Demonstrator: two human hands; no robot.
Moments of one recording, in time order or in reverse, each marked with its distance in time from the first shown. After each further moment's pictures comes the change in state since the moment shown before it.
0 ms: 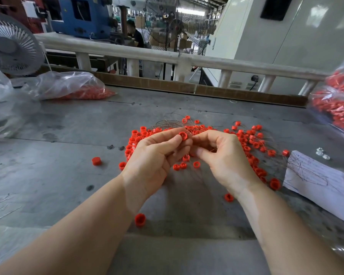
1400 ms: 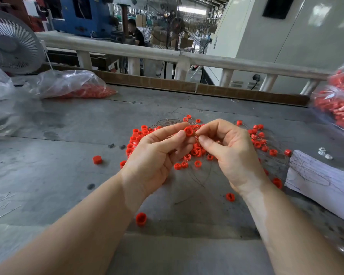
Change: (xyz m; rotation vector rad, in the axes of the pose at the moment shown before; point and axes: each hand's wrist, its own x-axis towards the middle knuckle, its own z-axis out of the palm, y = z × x) left_hand 0.000 0.003 0.000 0.007 -0.091 -0.007; right_hand 0.003 -0.002 -0.005 0.116 0.052 -0.094
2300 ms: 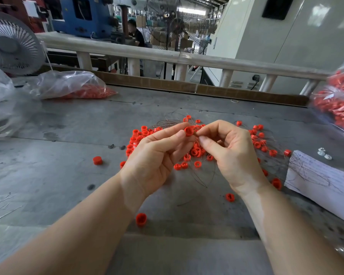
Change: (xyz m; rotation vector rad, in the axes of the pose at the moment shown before) left_hand -0.001 0.002 -0.001 -0.042 -0.020 -0.039; right_hand -0.004 -0.010 0.001 -0.081 0.045 -0.032
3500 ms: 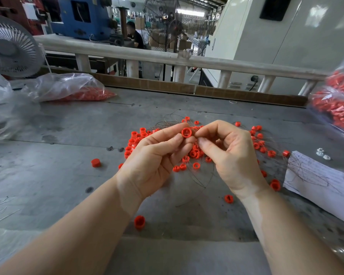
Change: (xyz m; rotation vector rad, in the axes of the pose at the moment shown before) left_hand 0.001 0.002 -0.001 -0.054 -0.058 -0.019; right_hand -0.002 -0.004 0.002 0.013 0.008 -0.054
